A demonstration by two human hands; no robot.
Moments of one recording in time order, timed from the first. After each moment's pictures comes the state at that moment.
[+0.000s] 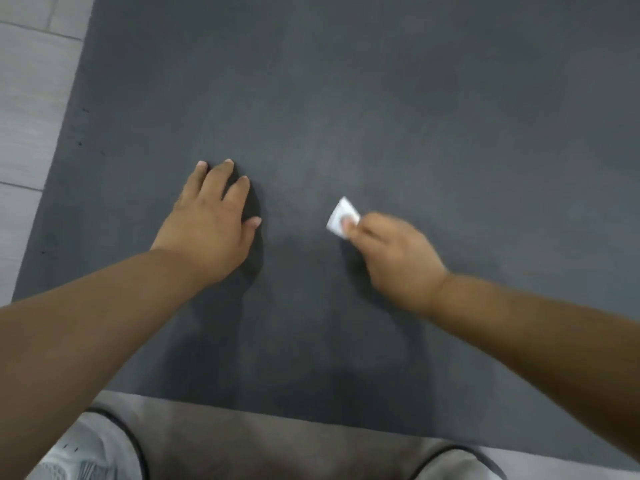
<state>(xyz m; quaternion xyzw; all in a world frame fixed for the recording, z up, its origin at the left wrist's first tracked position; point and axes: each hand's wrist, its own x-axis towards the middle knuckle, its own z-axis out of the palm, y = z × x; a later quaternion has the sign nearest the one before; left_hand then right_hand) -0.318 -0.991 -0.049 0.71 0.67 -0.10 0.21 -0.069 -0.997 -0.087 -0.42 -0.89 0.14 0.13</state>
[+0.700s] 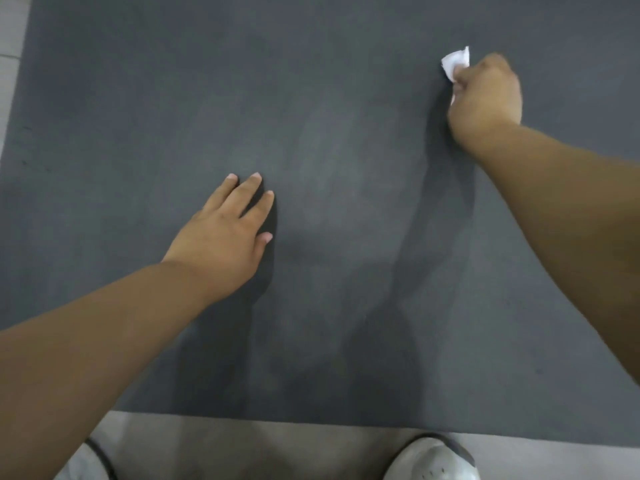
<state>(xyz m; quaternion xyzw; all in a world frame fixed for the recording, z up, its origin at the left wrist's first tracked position) -0.260 -0.995 -0.053 0.78 0.58 -0.10 0.21 0.060 -0.846 -0.072 -0.78 -0.62 0.06 0.04</state>
